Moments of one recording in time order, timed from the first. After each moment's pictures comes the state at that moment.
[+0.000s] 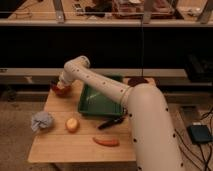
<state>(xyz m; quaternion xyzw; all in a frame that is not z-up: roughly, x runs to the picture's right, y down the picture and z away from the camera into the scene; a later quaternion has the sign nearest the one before) -0.265 -0.036 0.883 0.22 -0.25 -0.88 0.33</state>
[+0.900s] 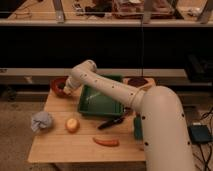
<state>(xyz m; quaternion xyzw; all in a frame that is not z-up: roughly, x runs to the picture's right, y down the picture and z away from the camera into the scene) -0.223 -0.014 0.883 0.20 -0.25 -0.89 0.33</state>
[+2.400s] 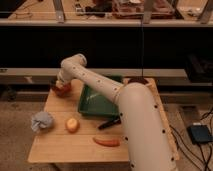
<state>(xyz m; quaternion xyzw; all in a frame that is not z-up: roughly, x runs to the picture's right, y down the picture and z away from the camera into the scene) -0.278 -0.044 0.899 0.21 -0.25 -0.89 0.32</state>
